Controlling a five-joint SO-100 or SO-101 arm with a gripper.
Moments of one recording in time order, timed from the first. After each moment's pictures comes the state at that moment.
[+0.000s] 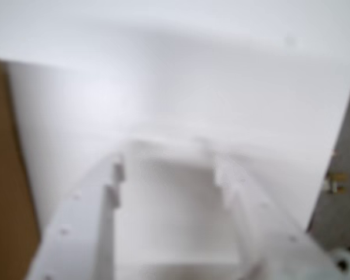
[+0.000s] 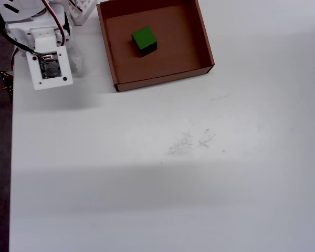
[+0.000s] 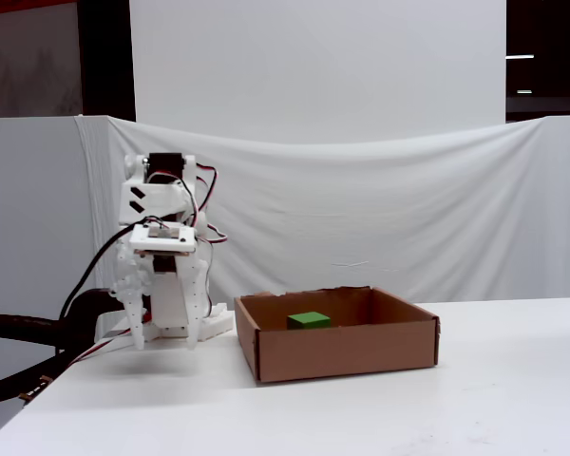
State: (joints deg) arm -4.7 182.8 170.6 71.5 -65.2
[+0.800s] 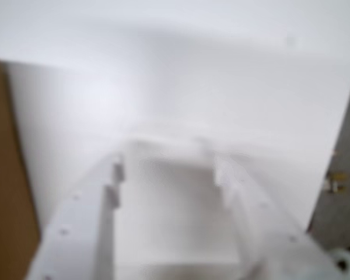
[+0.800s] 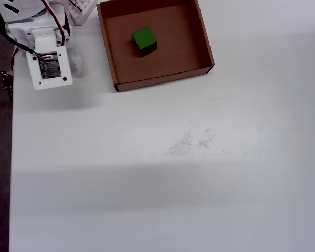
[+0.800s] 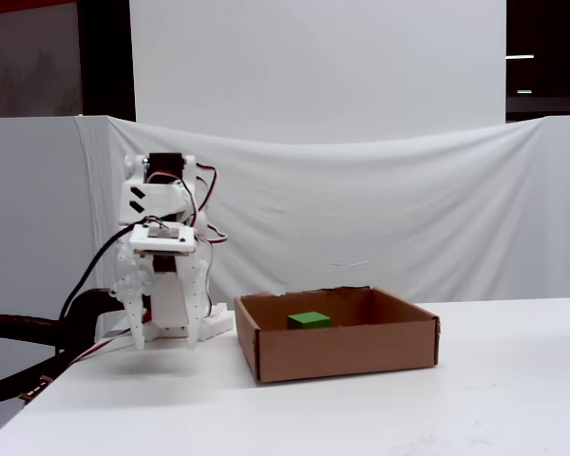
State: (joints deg) arm -4.7 182.8 170.6 71.5 -65.0
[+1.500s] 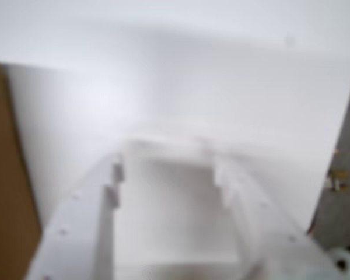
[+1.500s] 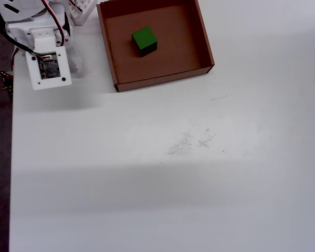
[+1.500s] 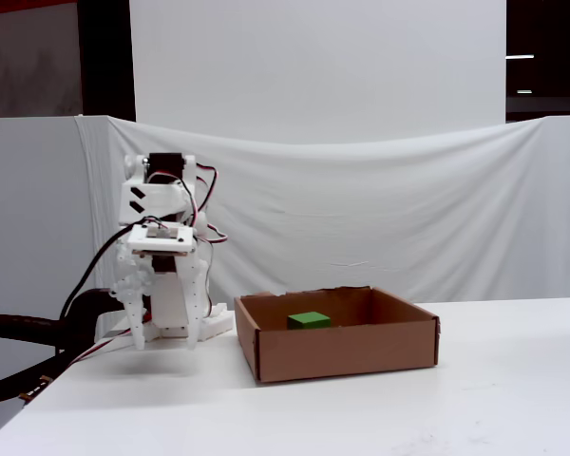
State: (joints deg) arm -4.7 182.8 170.6 71.5 -64.1
